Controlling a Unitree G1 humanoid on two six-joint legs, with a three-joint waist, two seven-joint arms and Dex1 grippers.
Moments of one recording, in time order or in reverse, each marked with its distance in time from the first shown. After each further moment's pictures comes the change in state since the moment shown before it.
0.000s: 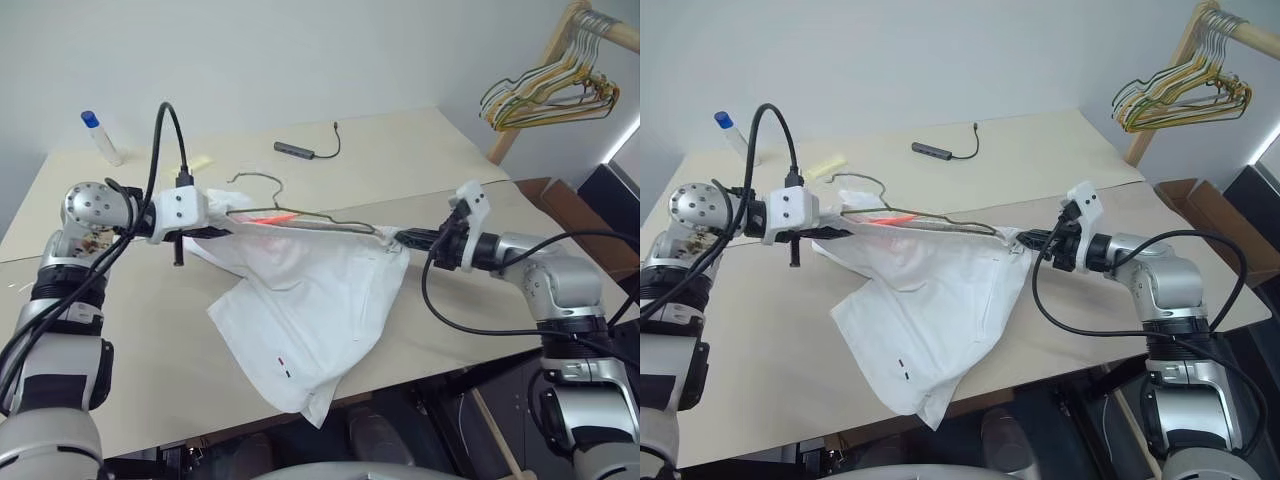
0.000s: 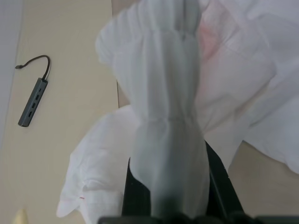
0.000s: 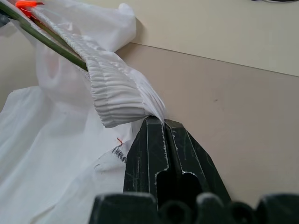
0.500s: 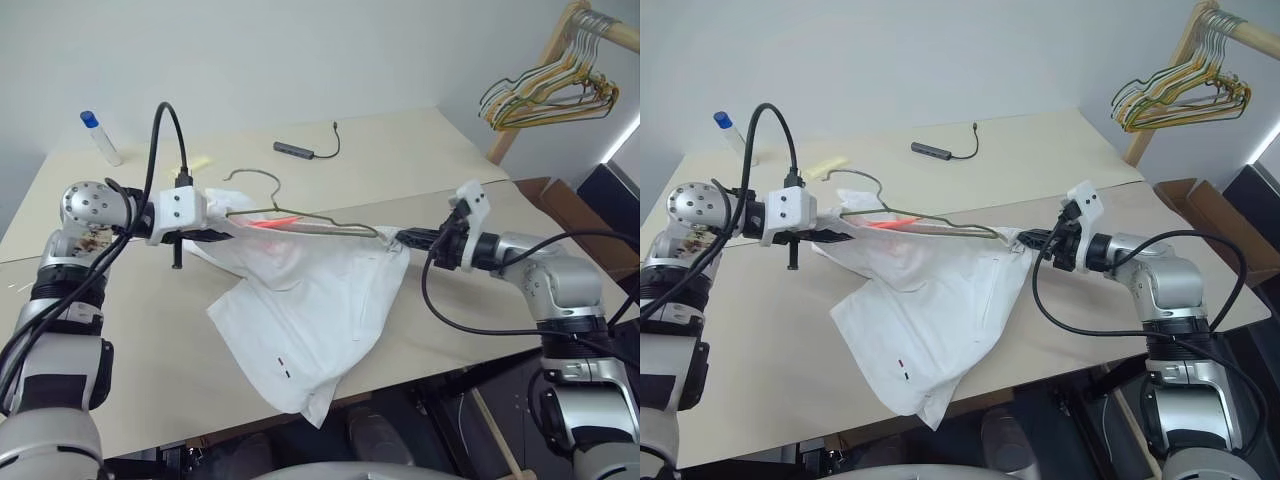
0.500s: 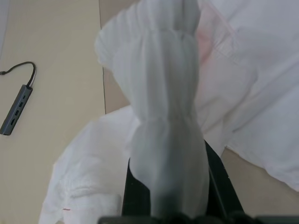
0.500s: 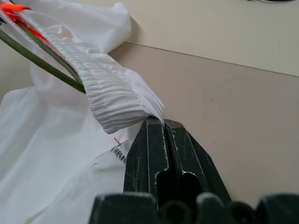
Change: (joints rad) left arm 0.000 0.000 0.008 -0.011 -0.080 0.044 -0.111; right arm 0.000 0.000 0.000 0.000 0.000 0.000 -0.014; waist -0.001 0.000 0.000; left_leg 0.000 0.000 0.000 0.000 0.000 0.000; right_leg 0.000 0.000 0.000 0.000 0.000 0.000
